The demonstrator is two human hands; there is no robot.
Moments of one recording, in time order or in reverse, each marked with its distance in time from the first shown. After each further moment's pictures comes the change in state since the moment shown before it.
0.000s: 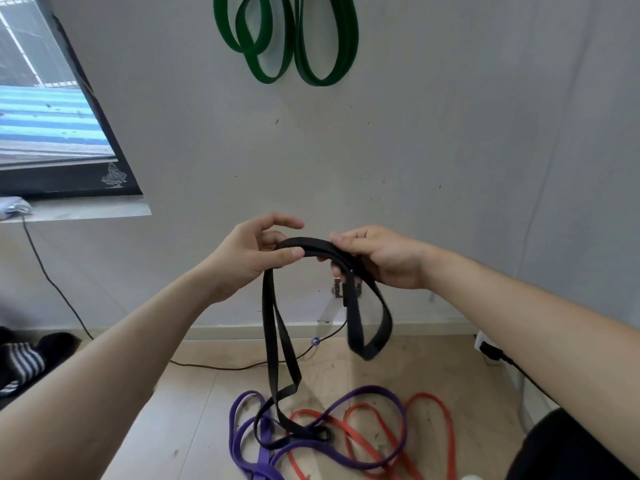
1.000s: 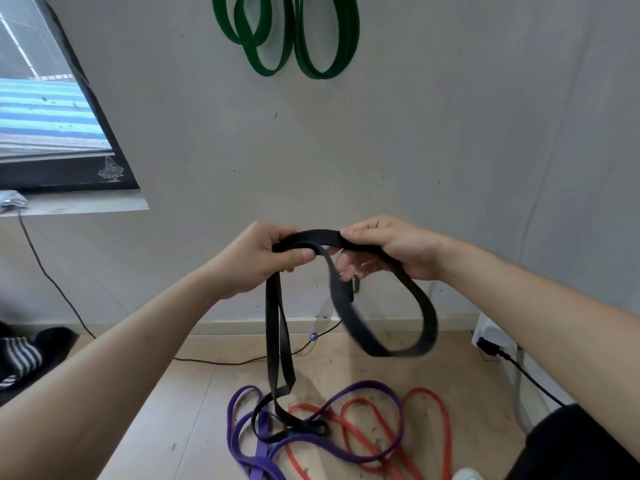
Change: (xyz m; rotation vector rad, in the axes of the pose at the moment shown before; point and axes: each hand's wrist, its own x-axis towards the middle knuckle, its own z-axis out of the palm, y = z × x) left_hand -0.001 0.005 0.012 0.332 -0.081 0.144; right_hand -0.019 -0.012 -0.006 -0.001 0.033 0.020
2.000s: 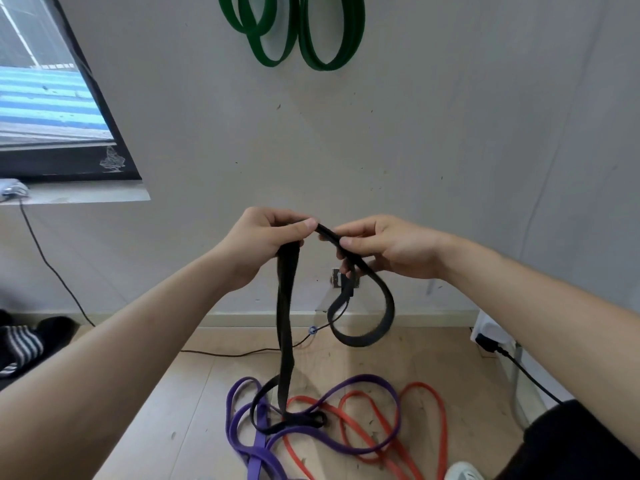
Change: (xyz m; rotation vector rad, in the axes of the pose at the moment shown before) left_hand 0.006 0.010 0.009 -0.391 0.193 -0.241; right_hand -0.002 0.003 0.004 -0.103 -0.023 0.009
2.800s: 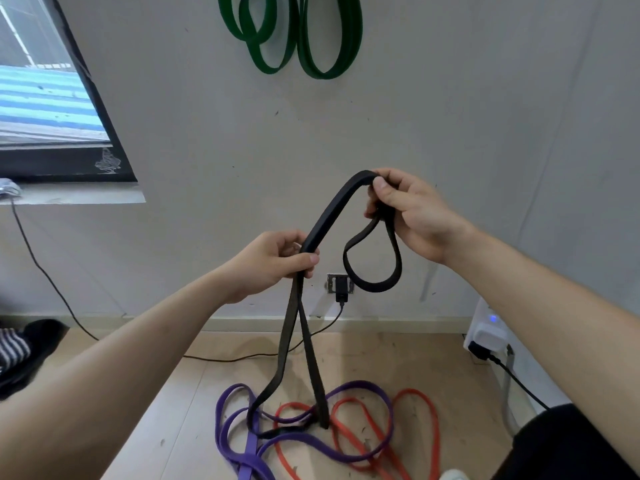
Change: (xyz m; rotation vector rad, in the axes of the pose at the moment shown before) left_hand 0.000 -0.021 0.005 0.153 -0.199 0.023; right_hand -0.001 -0.020 -0.025 0.220 0.426 -0.378
